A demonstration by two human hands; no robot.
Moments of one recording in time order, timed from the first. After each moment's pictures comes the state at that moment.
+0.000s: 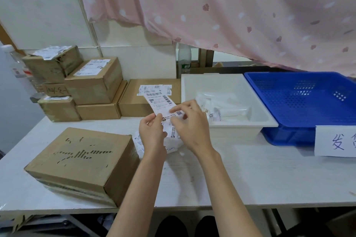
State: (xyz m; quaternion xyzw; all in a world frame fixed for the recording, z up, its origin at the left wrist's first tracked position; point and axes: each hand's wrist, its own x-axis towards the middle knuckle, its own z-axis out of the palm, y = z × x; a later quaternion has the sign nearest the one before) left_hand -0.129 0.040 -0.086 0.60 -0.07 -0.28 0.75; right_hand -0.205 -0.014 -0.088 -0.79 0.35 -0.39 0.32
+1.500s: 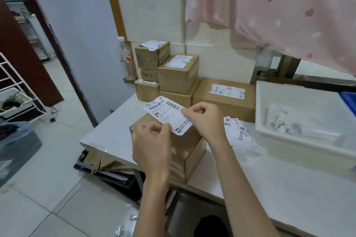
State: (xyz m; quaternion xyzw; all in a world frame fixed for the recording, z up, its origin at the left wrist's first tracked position) left_hand -0.088 0.199 -0.063 0.83 -0.02 0.06 0.56; right_hand -0.107 0.074 -0.059 -0.73 0.29 -0.30 0.54
